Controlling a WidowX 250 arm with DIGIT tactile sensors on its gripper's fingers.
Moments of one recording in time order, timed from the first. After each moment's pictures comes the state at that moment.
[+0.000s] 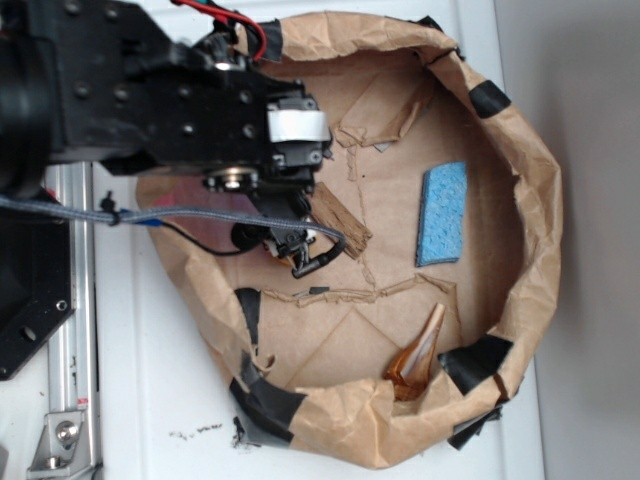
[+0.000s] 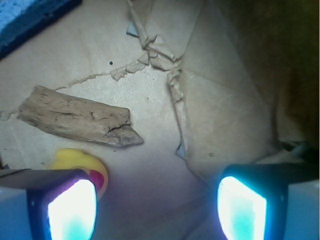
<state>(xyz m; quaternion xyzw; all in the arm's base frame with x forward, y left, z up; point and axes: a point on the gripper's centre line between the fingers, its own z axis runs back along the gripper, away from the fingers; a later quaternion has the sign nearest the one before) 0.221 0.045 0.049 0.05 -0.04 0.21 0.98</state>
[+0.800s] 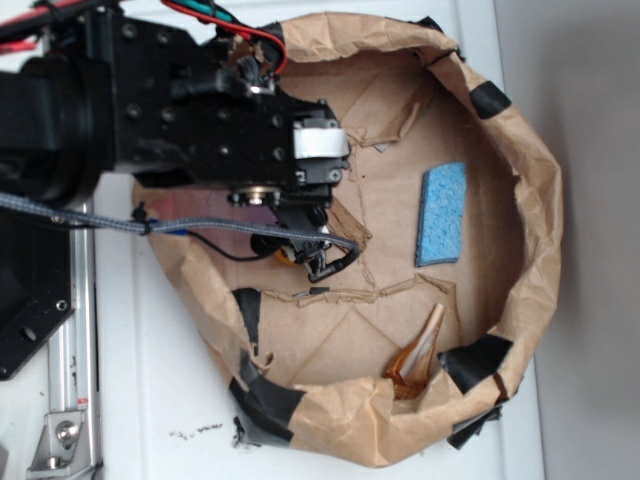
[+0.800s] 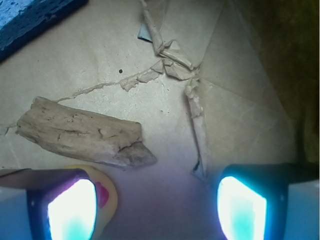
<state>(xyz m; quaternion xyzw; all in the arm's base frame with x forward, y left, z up) 0.229 0.043 0.038 0.06 -0.04 0.21 0.98</state>
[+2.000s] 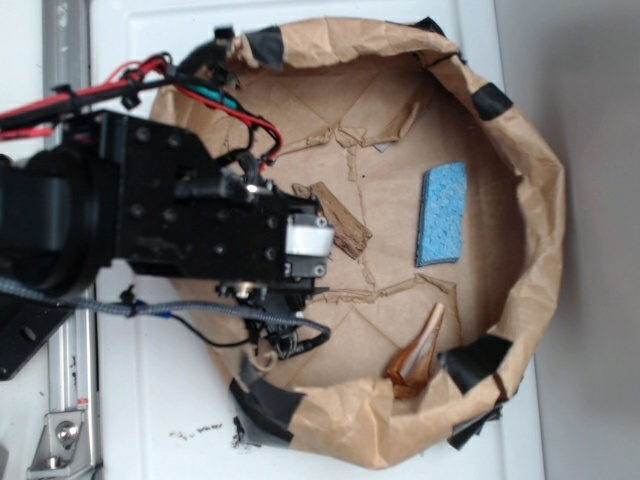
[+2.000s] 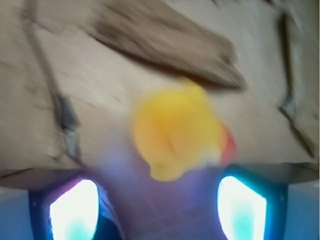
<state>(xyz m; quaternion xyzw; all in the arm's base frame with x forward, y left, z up) 0.210 -0.019 0.027 0.02 0.00 0.12 0.99</state>
